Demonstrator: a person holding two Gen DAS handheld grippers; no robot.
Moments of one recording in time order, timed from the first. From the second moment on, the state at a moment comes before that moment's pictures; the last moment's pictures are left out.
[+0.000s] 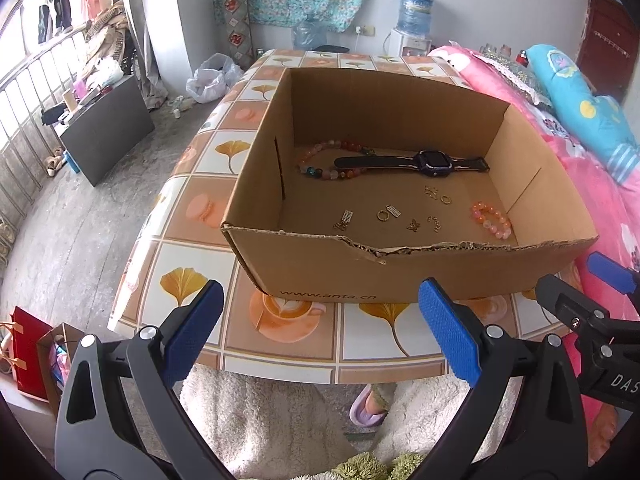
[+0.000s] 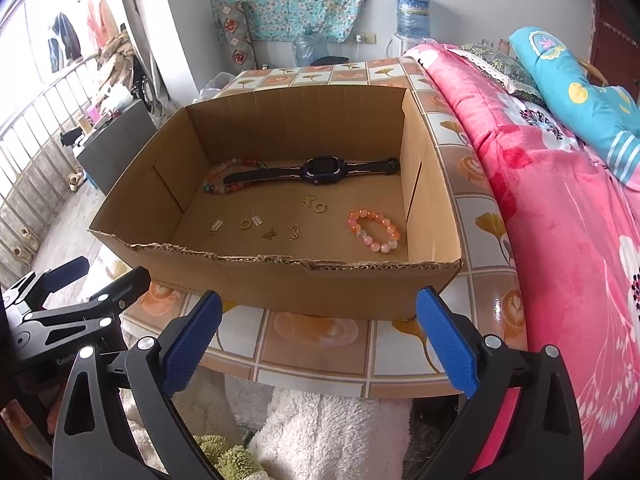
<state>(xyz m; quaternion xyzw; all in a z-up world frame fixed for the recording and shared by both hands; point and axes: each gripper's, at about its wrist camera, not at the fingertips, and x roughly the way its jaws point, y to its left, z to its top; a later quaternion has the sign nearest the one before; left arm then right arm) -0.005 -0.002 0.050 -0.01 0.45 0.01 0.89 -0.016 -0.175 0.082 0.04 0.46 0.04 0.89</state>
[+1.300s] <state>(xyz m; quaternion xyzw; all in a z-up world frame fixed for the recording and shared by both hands) 0.000 -0.006 0.044 -0.01 0.48 0.00 0.88 -0.002 -0.176 0.072 0.04 0.48 0.04 0.87</state>
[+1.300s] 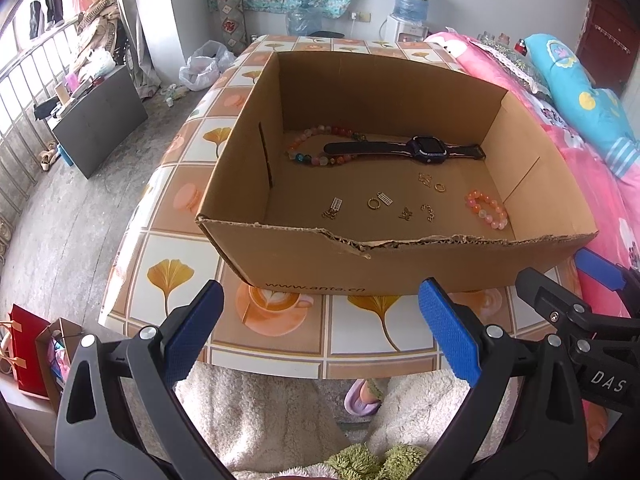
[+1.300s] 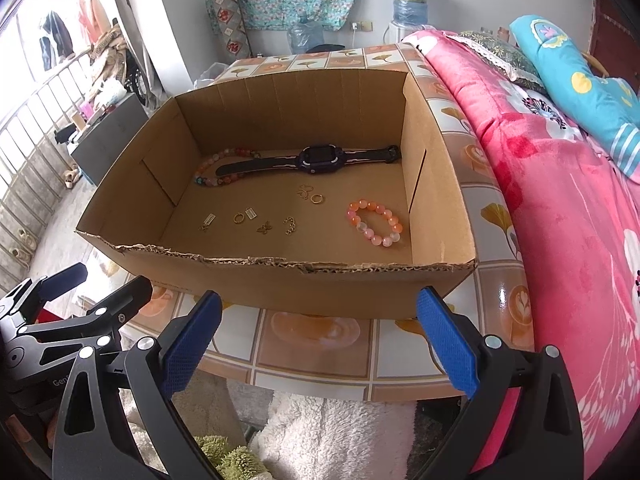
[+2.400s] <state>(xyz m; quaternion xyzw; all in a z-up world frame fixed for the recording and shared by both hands) 0.001 -0.009 0.047 -0.01 0.48 0.00 0.88 -0.001 -0.180 0.071 0.04 0.48 0.04 0.87</state>
